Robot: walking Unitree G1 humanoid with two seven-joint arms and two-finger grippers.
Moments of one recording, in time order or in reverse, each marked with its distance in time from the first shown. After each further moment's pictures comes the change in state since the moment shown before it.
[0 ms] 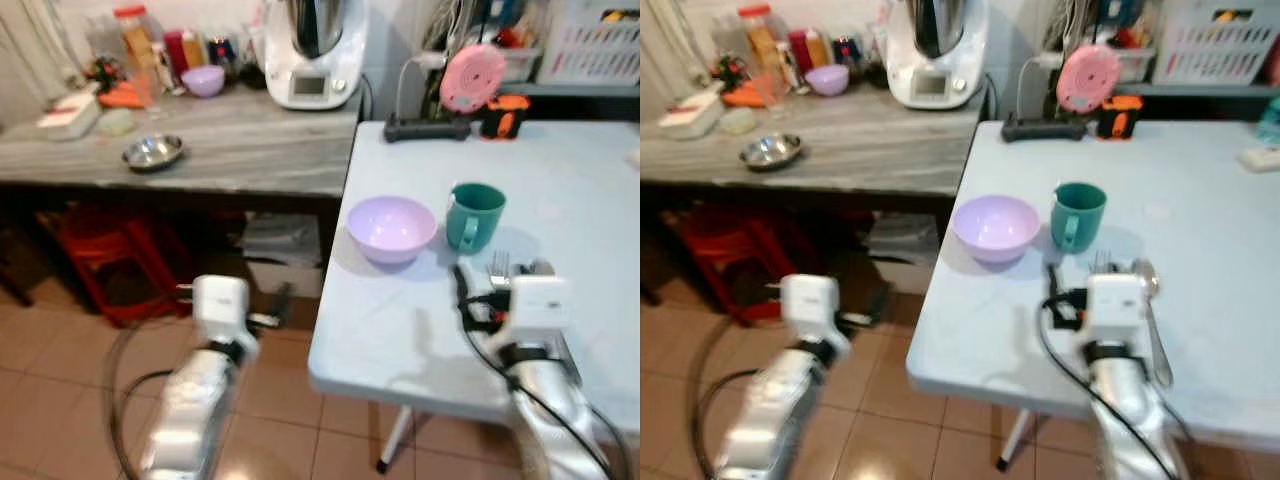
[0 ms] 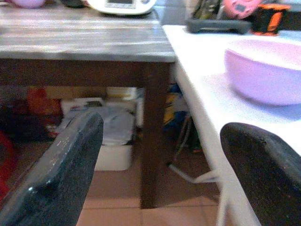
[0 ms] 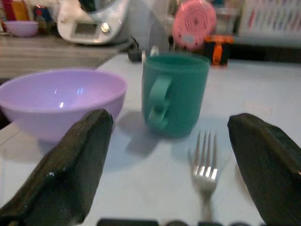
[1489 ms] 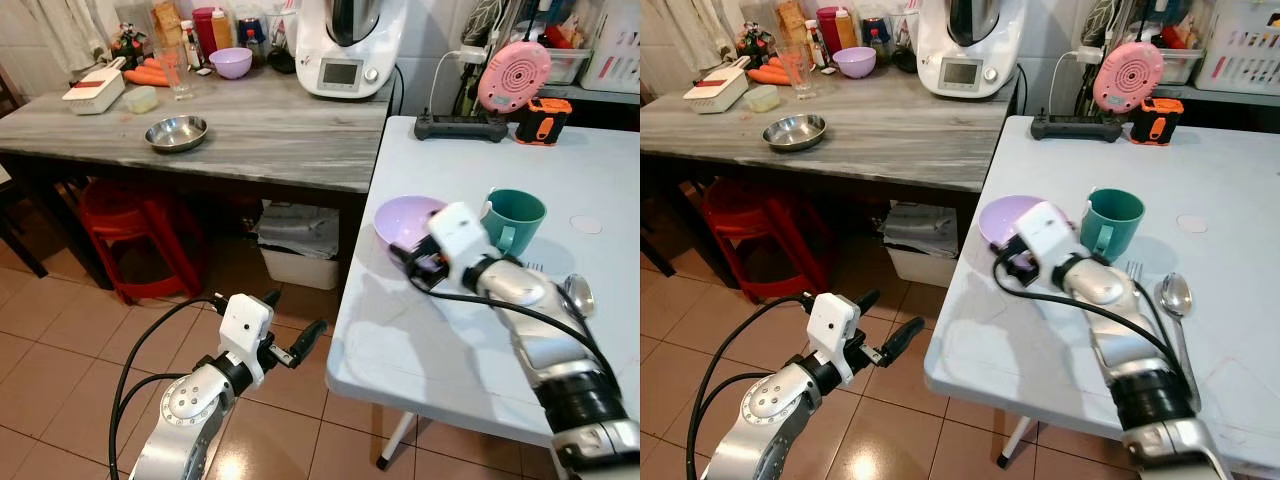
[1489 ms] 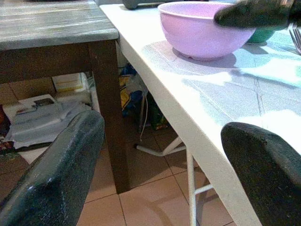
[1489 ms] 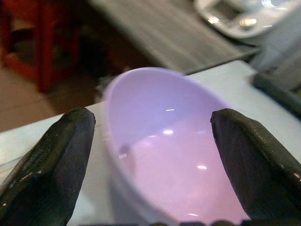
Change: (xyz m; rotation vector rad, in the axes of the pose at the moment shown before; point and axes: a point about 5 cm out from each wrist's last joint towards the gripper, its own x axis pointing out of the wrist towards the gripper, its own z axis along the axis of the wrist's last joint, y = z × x) left arm -0.020 -0.009 -0.006 0.128 0.050 -0.350; right arm 0.091 0.030 0.019 -0.383 0.122 0.618
